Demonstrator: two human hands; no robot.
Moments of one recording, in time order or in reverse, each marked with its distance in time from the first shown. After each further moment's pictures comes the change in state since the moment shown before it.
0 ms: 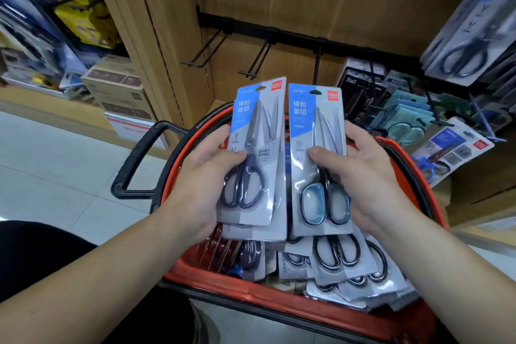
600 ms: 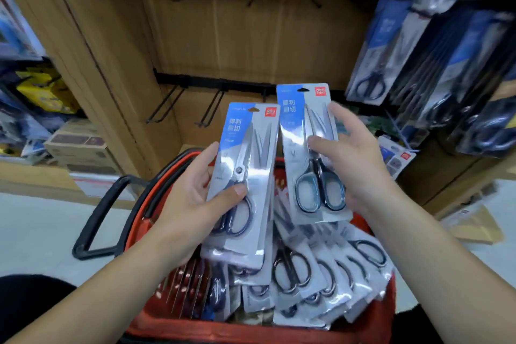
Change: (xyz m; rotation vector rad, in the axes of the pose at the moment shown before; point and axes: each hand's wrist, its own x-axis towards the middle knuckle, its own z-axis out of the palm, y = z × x) left_hand -0.007 0.029 0.049 0.193 -0.270 0.182; right_hand 0.000 -0.077 -0.050 -0.091 0.197 -0.207
